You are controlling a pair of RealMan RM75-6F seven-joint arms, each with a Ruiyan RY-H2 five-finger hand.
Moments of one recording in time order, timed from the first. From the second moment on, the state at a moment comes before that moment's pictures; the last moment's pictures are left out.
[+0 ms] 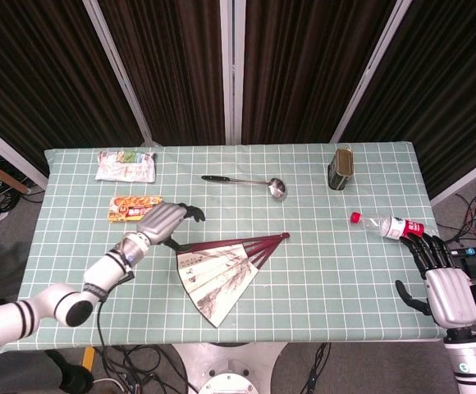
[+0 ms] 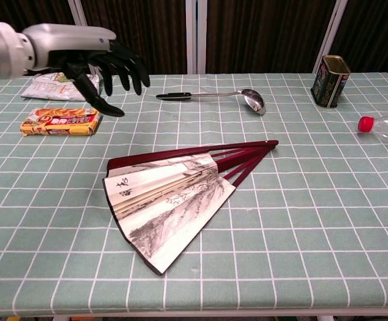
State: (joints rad) left arm -0.85 -1.38 -0.28 -1.54 1.14 0.61 0.02; right arm 0.11 -1.09 0.05 -1.71 -1.58 1.48 0.03
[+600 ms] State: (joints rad) left arm -1.14 -1.62 -0.15 -1.27 0.63 0.53 0.25; right arm 0.11 -1.09 0.05 -1.72 -1.55 1.46 0.02
